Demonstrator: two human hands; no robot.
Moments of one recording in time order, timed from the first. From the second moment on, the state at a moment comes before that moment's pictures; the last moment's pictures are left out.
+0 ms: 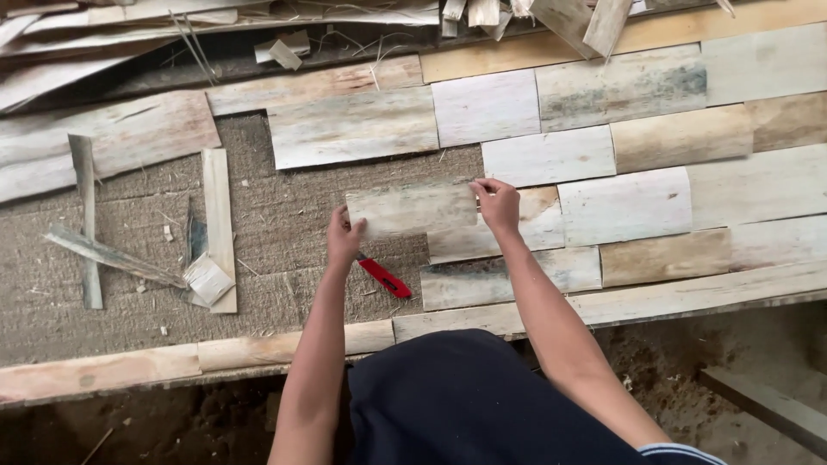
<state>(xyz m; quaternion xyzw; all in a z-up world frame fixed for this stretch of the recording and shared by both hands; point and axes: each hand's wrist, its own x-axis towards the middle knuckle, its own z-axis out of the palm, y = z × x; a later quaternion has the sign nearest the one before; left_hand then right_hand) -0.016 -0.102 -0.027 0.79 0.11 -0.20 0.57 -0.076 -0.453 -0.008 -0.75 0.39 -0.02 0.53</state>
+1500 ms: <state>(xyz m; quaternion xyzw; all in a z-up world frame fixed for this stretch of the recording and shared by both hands) -0.081 0.042 -0.042 0.78 0.30 0.03 0.54 -0.129 -0.282 0.038 -0.87 0.09 0.19 0.45</state>
